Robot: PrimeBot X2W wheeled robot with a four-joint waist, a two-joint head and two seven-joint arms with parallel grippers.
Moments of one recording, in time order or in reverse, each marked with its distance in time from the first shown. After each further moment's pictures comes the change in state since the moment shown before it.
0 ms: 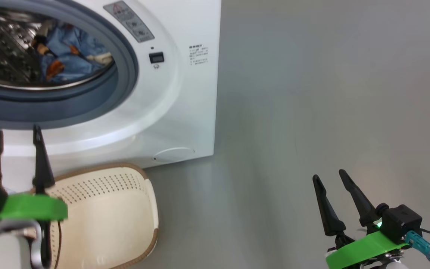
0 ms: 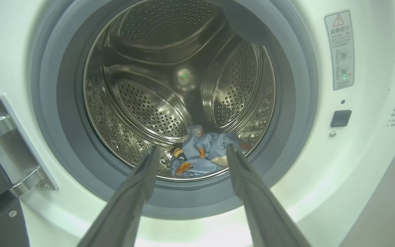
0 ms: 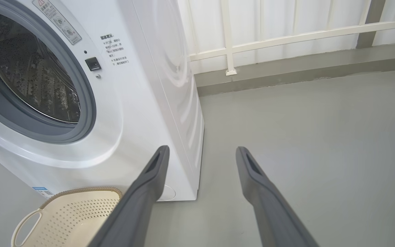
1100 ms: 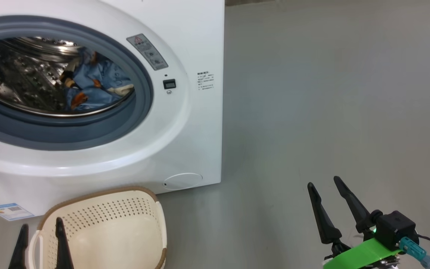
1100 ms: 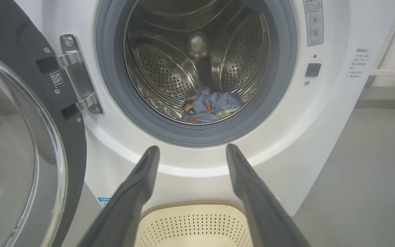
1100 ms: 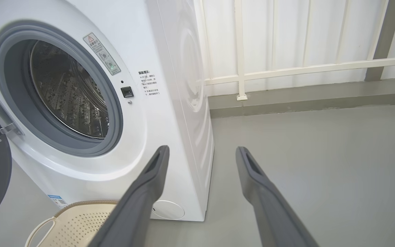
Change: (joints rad) left arm 0.451 -0.057 -0.022 -0.208 -0.053 0.064 0.000; right arm 0.026 -0.005 0.024 -0.007 -0.023 0.000 0.000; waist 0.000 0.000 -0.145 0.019
